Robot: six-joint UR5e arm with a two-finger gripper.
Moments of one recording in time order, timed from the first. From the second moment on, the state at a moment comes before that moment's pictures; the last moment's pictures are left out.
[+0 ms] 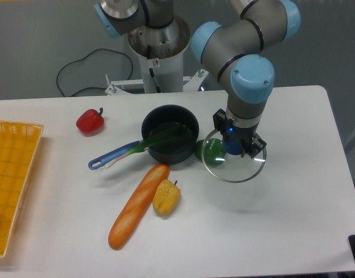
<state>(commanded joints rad) 2.62 -1.88 -1.56 -1.29 1.60 1.33</state>
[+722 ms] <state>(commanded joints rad) 2.62 -1.87 -1.59 -1.29 1.54 1.29</state>
